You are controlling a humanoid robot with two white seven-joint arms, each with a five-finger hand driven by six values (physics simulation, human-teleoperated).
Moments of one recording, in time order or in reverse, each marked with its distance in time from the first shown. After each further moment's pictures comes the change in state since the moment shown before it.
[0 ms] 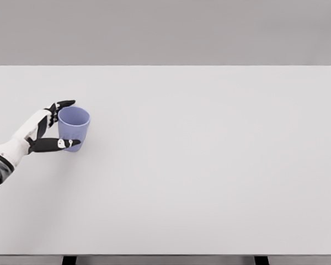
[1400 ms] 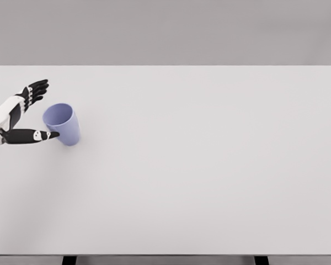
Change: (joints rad) left arm 0.060 0.078 0.110 0.000 -0.008 -0.170 -0.005; right arm 0.000 0.000 0.000 0.000 0.000 0.000 0.000
